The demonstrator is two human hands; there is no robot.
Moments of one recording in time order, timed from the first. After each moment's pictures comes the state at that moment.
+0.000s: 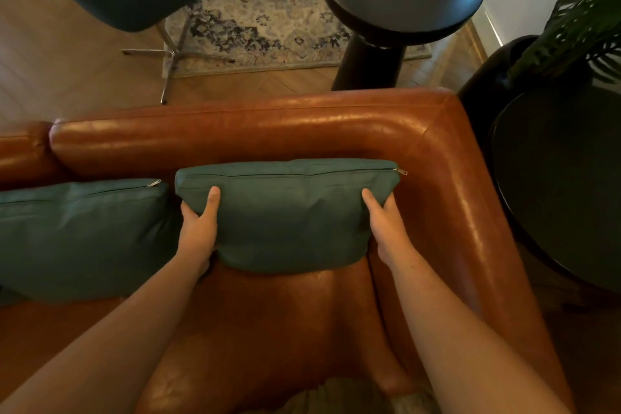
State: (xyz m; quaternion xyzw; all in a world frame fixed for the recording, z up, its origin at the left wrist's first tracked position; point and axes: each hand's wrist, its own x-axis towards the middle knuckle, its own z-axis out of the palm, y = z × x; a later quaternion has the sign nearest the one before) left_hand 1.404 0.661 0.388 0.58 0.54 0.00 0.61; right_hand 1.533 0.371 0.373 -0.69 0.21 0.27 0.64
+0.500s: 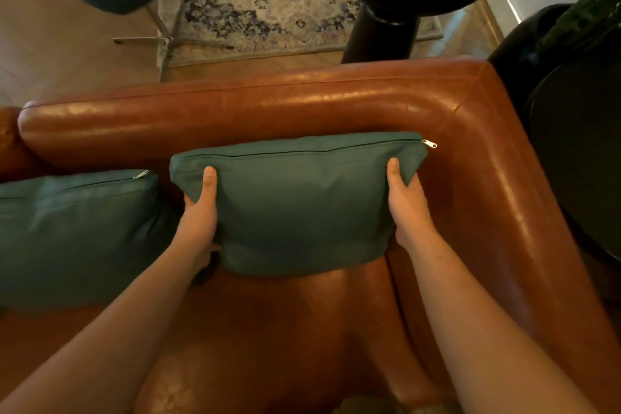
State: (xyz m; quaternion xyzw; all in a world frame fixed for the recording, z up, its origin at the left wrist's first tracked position) left_hand 1.416 0.677 0.352 0.54 0.55 -0.04 0.64; right_hand 1.550 0.390 0.336 -0.73 0.21 0.20 0.62
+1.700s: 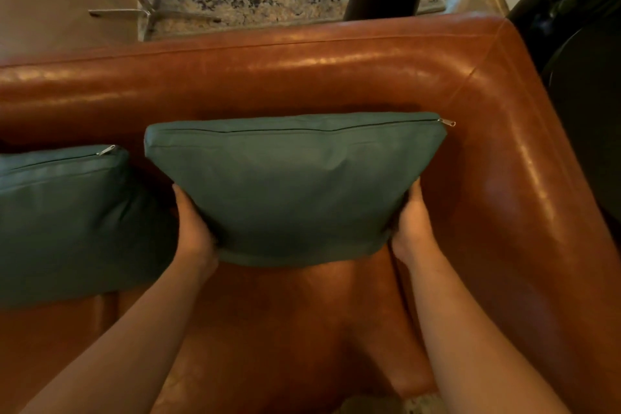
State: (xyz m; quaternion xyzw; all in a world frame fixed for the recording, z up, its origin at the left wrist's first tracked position) left_hand 1.387 0.660 0.275 0.47 0.54 0.03 0.70; right_hand 1.511 0.378 0.282 -0.58 0.33 0.23 0.70
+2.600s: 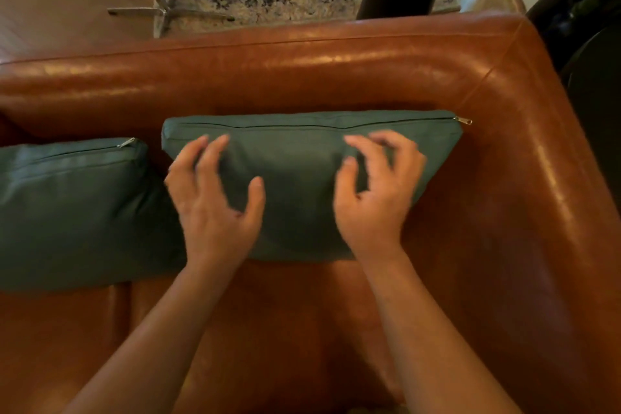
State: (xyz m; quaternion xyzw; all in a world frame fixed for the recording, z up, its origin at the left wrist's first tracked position) left_hand 1.386 0.627 0.354 0.91 0.21 0.26 0.23; right_hand 1.481 0.452 0.346 -0.87 -0.14 -0.22 0.42
